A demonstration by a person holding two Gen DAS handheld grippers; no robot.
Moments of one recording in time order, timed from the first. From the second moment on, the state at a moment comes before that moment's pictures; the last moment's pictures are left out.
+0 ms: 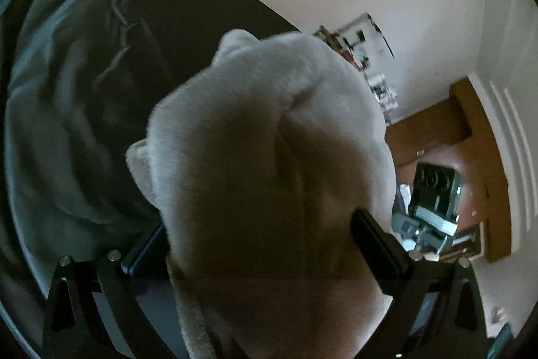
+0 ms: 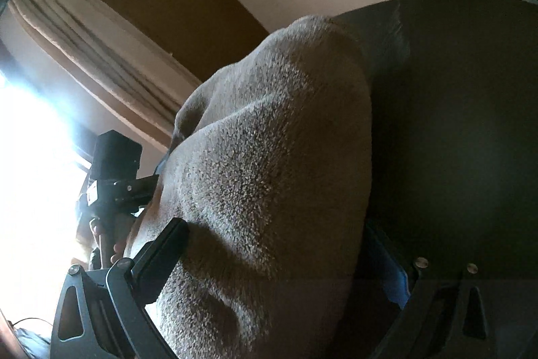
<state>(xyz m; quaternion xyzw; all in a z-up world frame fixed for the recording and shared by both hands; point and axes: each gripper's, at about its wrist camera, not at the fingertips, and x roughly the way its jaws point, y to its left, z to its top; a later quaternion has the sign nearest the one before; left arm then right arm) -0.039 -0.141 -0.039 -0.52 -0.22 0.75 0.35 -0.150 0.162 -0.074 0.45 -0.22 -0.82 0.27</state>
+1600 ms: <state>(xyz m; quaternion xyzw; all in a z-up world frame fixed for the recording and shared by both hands) -0.080 0.324 0.045 -0.50 -0.02 0.72 0.48 0.038 0.397 0.015 0.25 -0.21 -0.95 0.03</state>
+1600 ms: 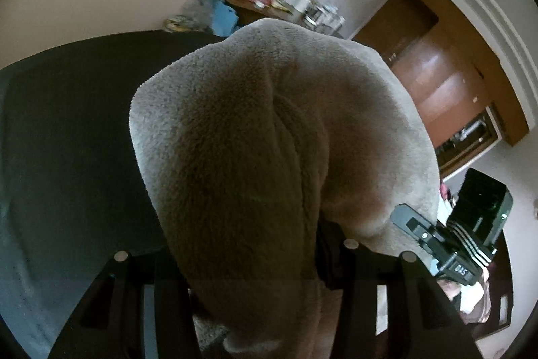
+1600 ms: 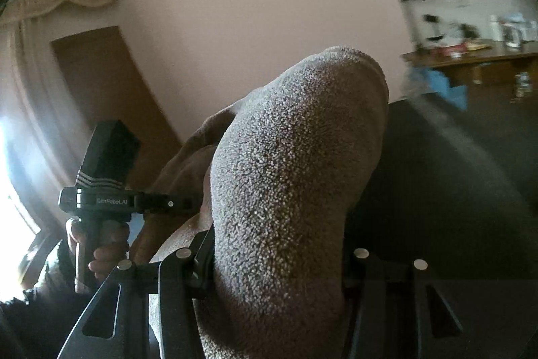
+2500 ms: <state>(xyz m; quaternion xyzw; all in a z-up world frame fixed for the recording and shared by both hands) -0.081 0.365 0.015 -0.43 0.08 0.82 0.37 0.080 0.492 -0.028 0.29 -0.13 -0.94 -0.16</state>
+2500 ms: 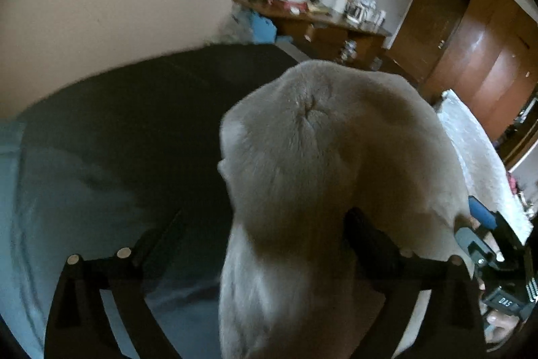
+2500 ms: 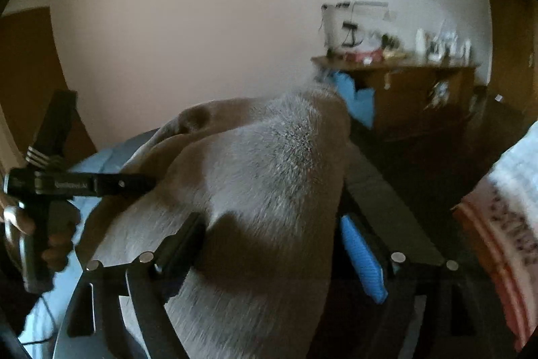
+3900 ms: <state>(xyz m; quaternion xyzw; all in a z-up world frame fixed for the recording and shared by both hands) 0.038 0.284 0.020 -0.33 0.18 0.88 0.29 0.124 0.402 -0.025 0.38 -0.17 -0.89 -0.20</state>
